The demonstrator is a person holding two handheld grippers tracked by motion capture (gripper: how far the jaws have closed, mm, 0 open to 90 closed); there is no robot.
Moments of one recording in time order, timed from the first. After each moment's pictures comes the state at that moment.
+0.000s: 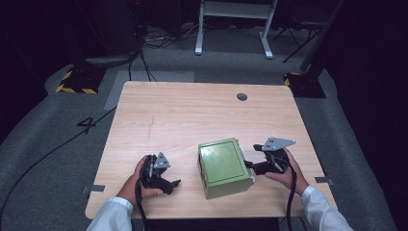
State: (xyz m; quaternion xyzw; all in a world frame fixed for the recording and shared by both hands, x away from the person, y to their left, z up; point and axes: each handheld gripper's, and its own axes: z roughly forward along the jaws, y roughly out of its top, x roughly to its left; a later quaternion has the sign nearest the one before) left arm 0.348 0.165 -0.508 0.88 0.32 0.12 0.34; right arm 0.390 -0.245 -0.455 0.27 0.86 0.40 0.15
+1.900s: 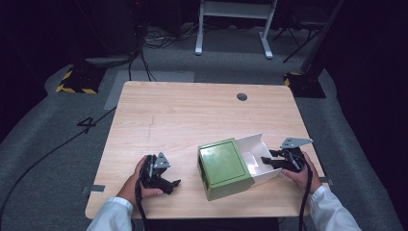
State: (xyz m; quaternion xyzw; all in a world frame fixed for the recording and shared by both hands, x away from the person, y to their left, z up) left arm 0.348 0.165 -0.508 0.88 0.32 0.12 0.34; right arm 0.406 -0.311 -0.477 0.33 0.85 0.39 0.12
